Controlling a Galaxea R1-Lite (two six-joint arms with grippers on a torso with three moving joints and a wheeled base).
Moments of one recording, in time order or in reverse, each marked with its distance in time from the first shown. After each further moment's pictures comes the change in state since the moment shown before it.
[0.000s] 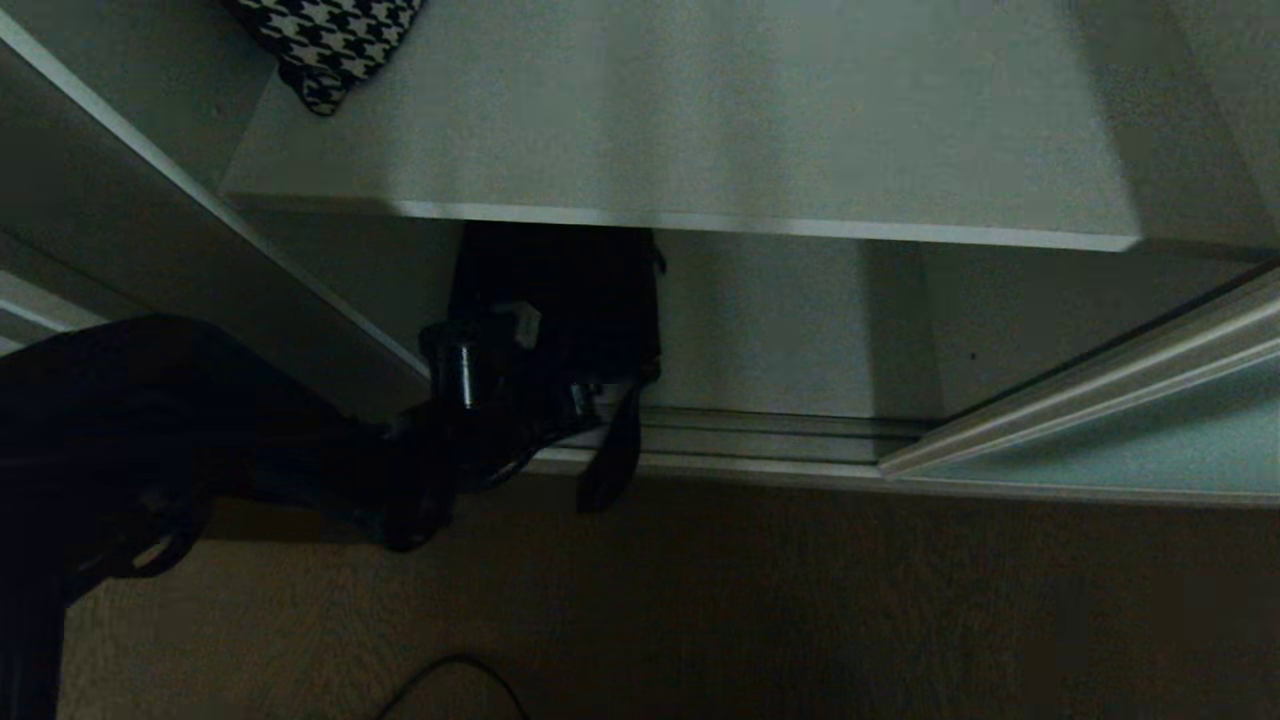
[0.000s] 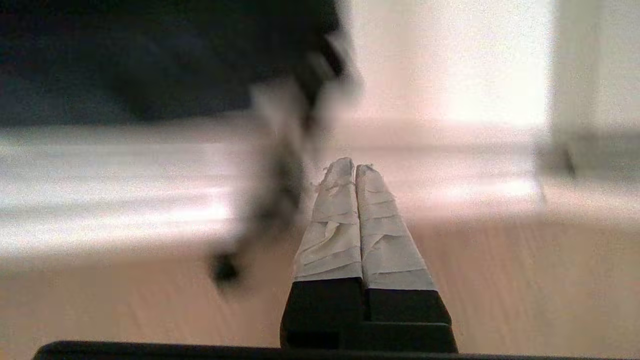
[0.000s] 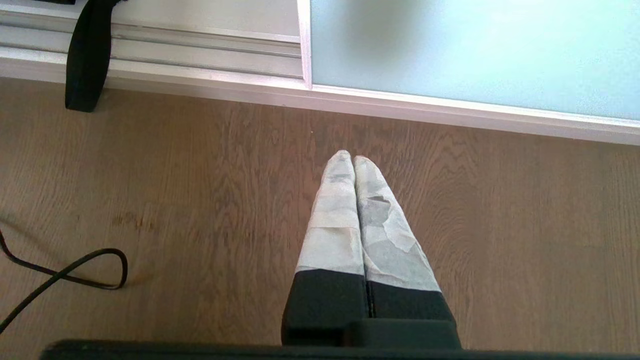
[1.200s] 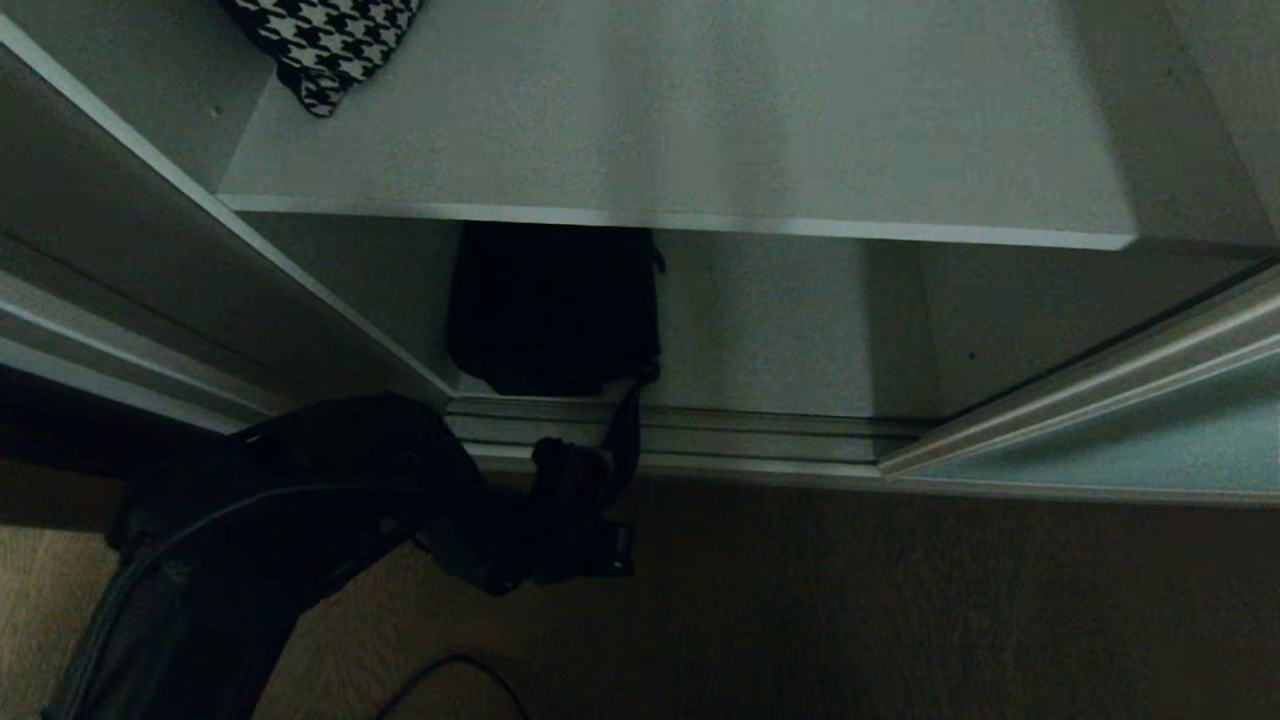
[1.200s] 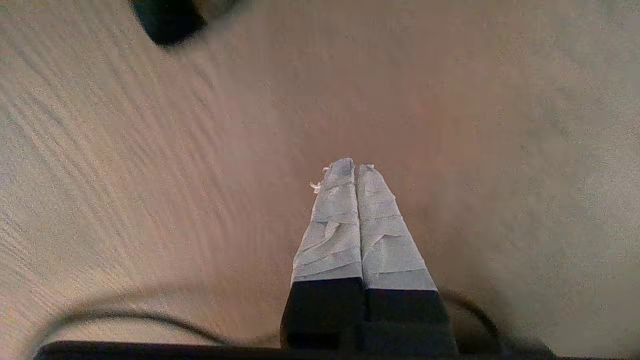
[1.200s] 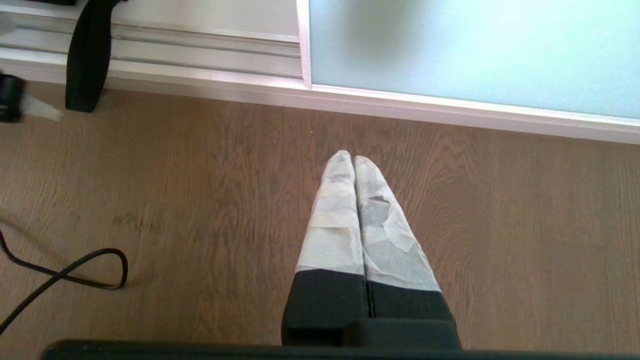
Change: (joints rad) left arm -0.063 0.326 -0.146 0.374 0.027 0.086; right arm 0.000 0.000 0.000 0.000 0.000 0.000
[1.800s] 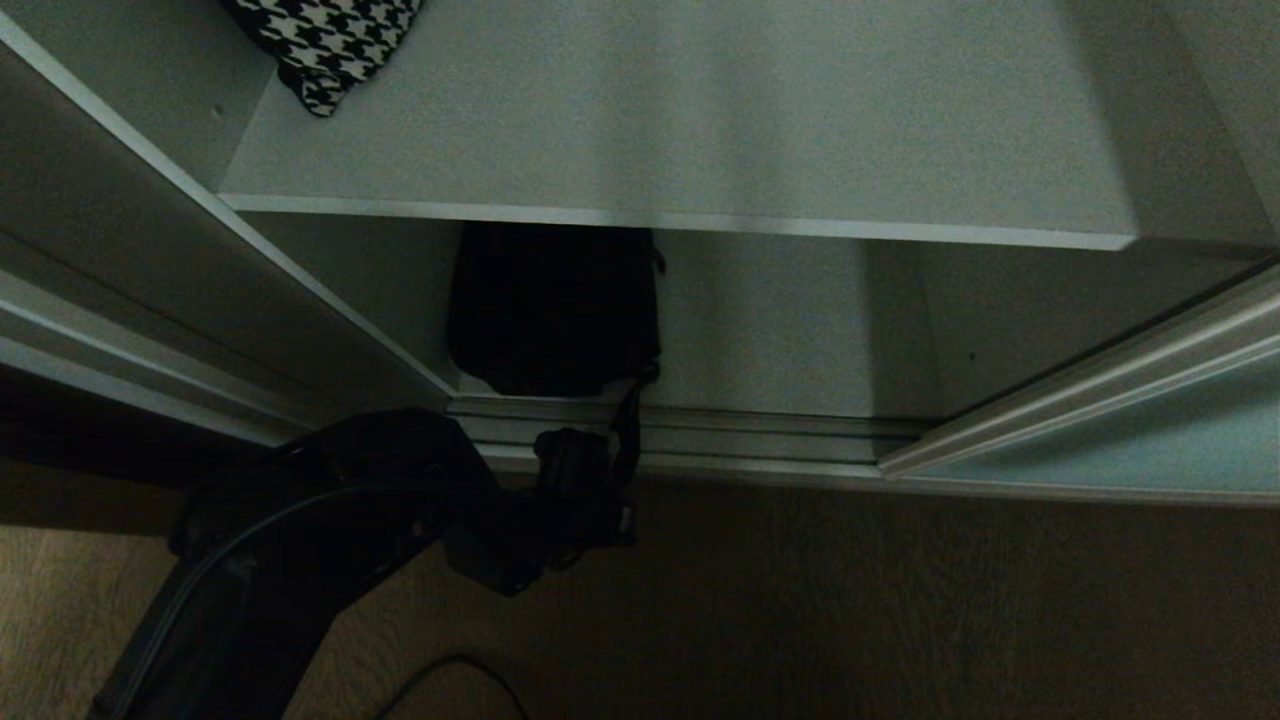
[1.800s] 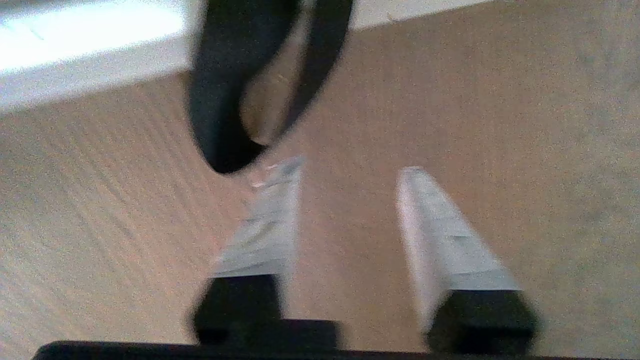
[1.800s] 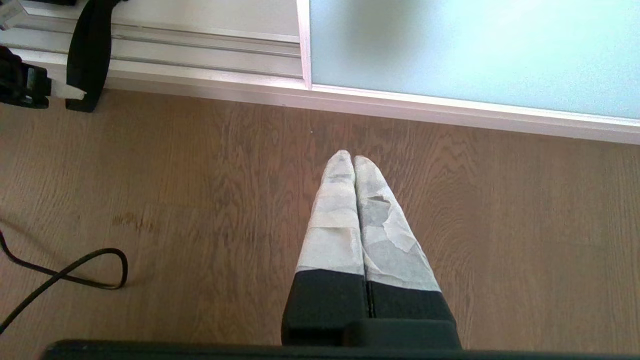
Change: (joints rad) left arm 0.019 0.080 -0.058 -0.207 0.071 0.141; right arm 0.000 0.000 0.000 0.000 0.001 0.000
